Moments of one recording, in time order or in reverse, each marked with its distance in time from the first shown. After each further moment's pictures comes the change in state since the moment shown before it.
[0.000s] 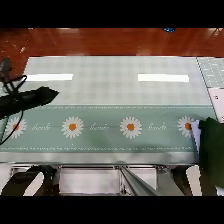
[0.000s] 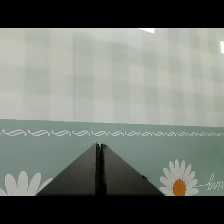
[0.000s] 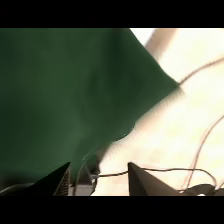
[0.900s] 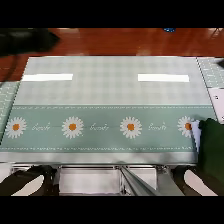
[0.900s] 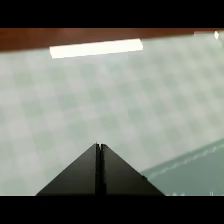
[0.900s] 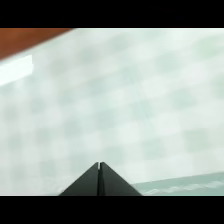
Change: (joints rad) left arm -0.214 -0.374 0.698 0.200 -0.114 -0.014; right arm 0.848 -0.361 0.534 0.737 -0.643 -0.077
